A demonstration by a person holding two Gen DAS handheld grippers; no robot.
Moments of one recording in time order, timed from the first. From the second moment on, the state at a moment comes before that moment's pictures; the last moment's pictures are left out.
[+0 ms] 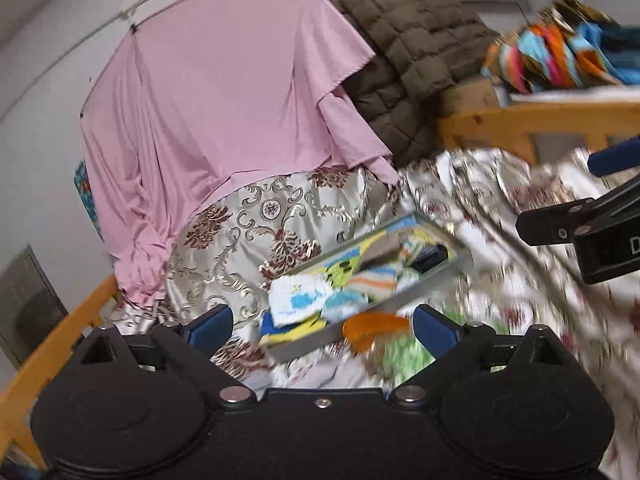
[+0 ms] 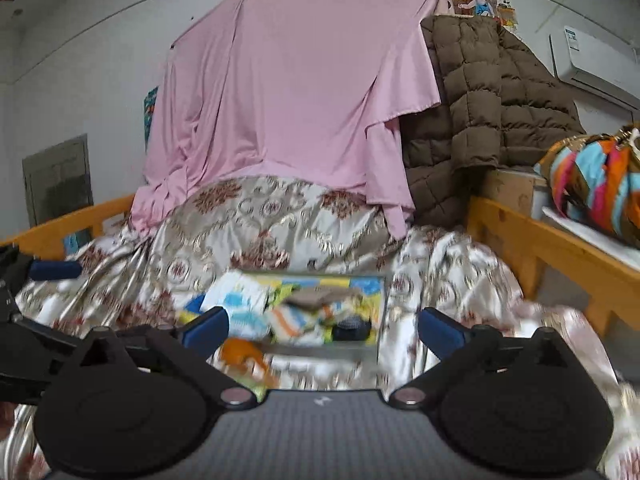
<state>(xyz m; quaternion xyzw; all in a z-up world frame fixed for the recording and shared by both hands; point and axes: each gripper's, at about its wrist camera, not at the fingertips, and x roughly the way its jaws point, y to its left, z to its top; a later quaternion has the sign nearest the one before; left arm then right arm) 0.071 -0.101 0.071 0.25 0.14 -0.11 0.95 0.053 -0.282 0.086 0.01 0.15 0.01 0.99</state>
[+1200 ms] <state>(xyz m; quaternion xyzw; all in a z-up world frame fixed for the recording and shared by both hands) 0.017 -0.066 -0.025 0.34 0.25 -0.03 0.90 -0.004 -0.259 -0.009 0.01 0.33 0.01 0.94</state>
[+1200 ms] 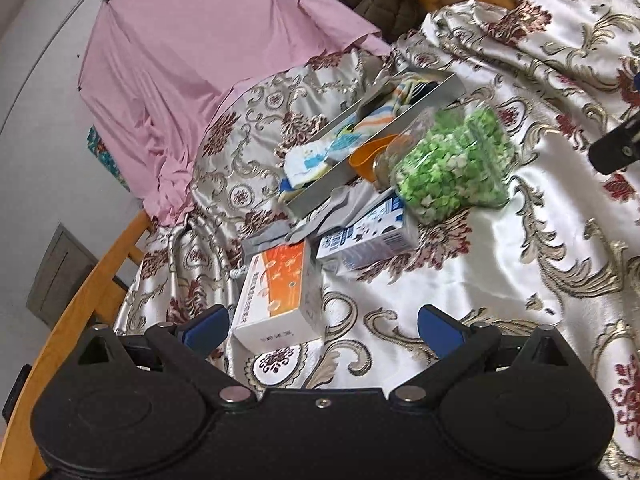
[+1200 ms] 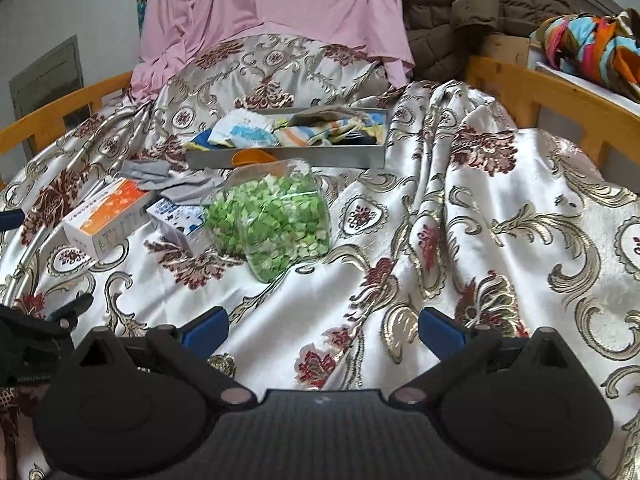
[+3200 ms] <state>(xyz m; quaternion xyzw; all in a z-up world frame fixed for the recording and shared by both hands) 0.248 -0.084 -0.016 0.45 0.23 -0.09 0.86 0.209 -0.228 0.007 -0.06 0.25 0.12 0.96</state>
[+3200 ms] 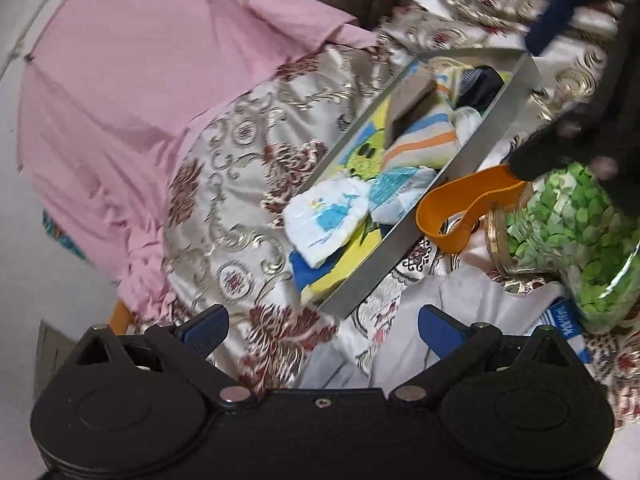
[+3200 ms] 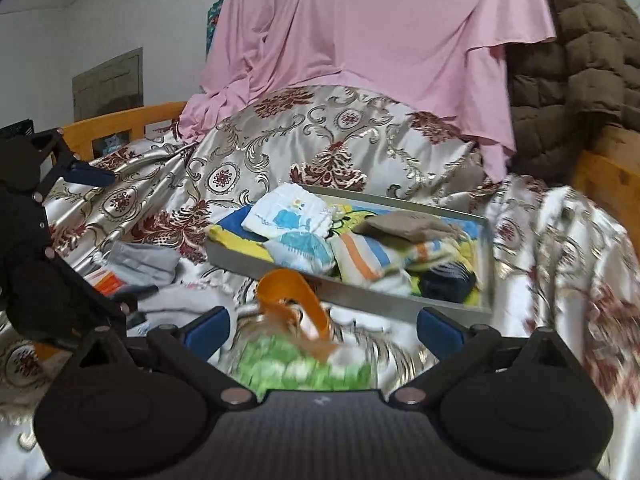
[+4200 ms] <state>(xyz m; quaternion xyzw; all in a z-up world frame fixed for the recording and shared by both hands) 0.285 -0.073 -0.038 0.49 0.28 -0.23 0.80 0.335 -0.182 -0.012 -0.15 0.42 0.24 0.86</state>
